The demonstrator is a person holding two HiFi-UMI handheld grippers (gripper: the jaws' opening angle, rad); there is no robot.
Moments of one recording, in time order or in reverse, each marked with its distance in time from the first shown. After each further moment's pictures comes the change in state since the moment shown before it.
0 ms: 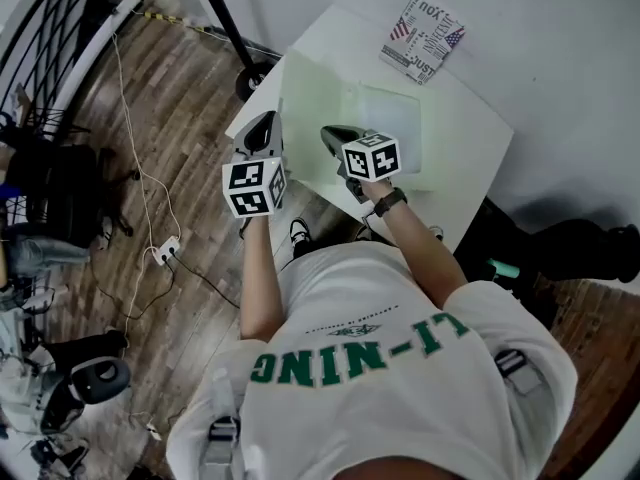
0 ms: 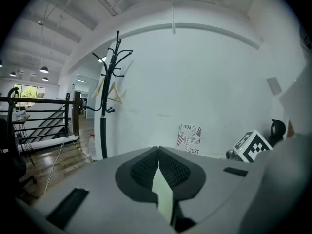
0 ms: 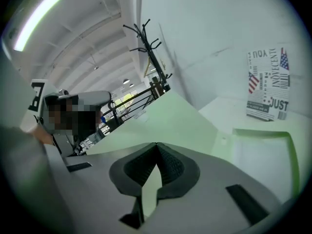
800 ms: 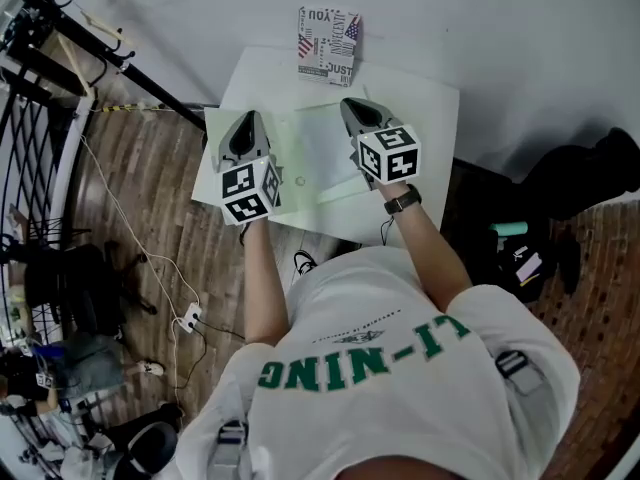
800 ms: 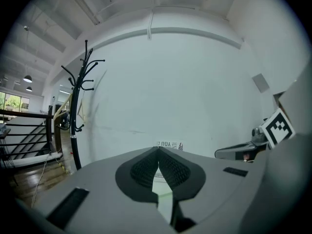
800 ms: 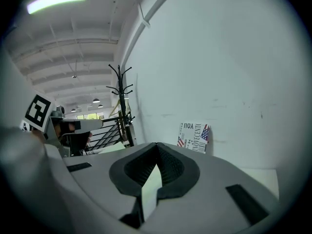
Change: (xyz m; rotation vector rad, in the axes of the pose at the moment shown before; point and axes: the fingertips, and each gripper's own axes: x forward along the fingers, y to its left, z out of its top) left arm 0.070 -0.148 0.081 0.122 -0.120 -0.125; right arm -0.233 -0.117 0.102 -0.076 -0.433 -0.463
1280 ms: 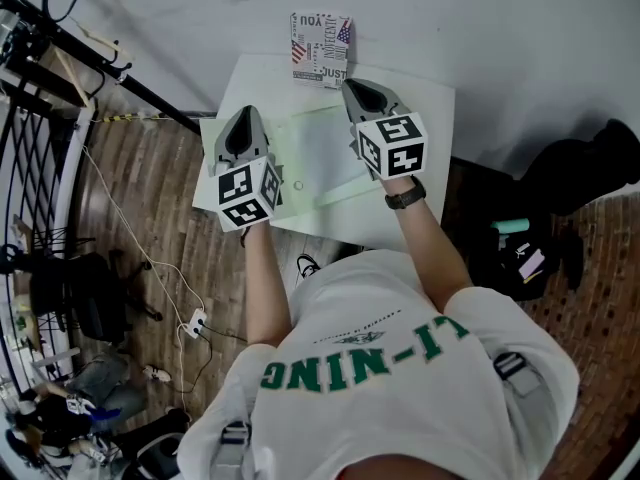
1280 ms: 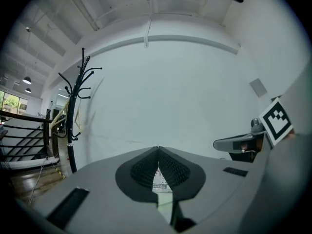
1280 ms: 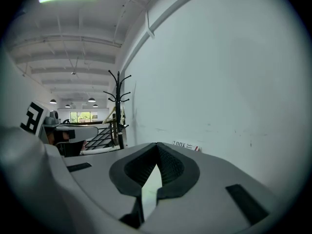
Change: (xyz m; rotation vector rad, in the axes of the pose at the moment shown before) left arm -0.004 -0.024 0.044 0.010 -0.074 -0.016; right arm -0.028 -0.009 0.073 -0.083 -0.091 -0.086
